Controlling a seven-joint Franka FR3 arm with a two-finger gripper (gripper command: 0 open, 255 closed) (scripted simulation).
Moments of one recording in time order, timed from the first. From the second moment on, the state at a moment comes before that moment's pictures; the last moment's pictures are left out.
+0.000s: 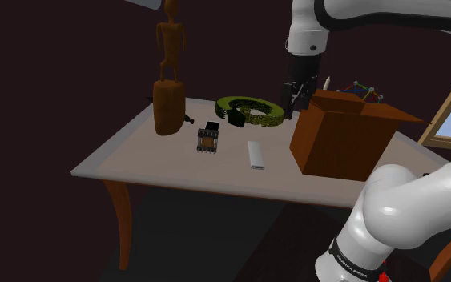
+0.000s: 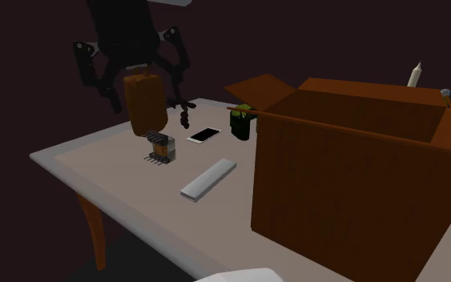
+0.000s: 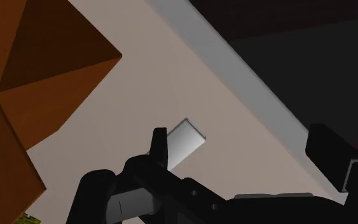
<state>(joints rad) -0.02 -0.74 0.02 -2.27 -0.12 1.42 0.13</state>
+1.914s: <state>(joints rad) -0.21 -0.10 -0.17 -2.37 -0.05 2.28 0.42</state>
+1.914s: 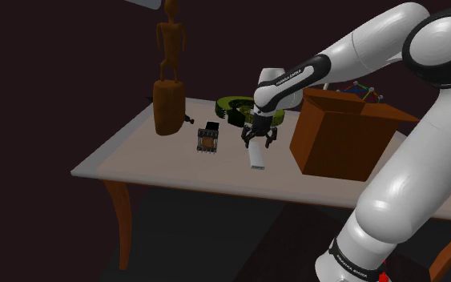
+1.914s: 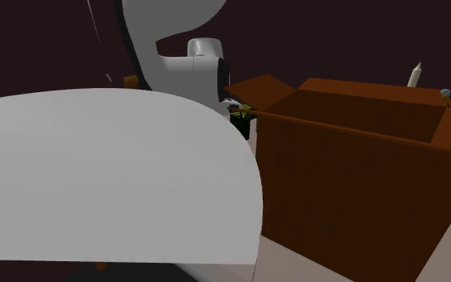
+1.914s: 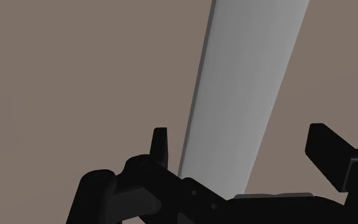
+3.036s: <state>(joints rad) -0.21 -0.04 -0.17 -2.40 -0.04 2.36 0.41</state>
